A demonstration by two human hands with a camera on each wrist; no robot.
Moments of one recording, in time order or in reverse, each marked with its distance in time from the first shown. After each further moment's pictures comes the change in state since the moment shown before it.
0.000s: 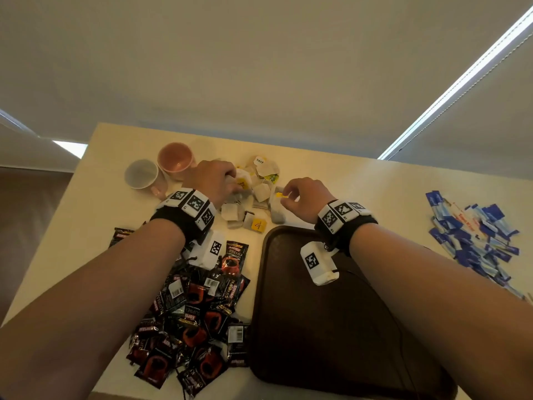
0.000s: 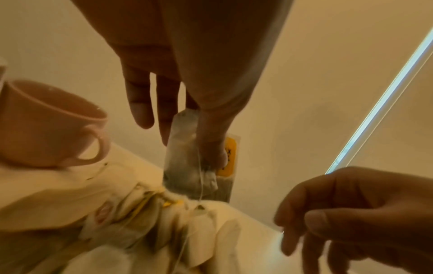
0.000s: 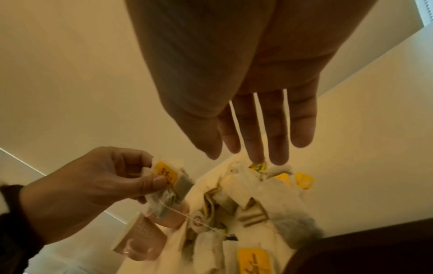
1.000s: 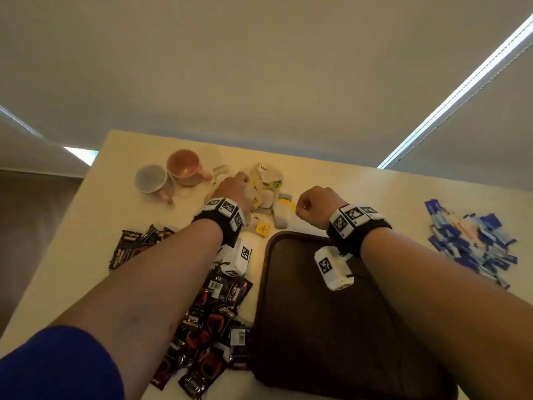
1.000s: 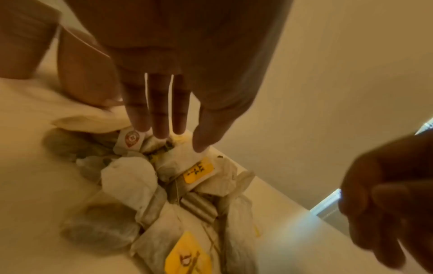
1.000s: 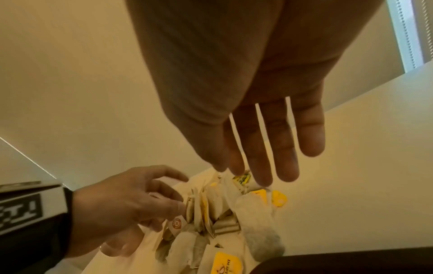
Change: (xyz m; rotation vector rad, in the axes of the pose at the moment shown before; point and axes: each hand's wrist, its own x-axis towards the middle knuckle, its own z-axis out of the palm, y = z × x) left_hand 0.016 0.007 0.046 -0.060 -0.025 -0.203; right_hand -0.013 0.000 -0.017 -0.218 -0.067 -0.017
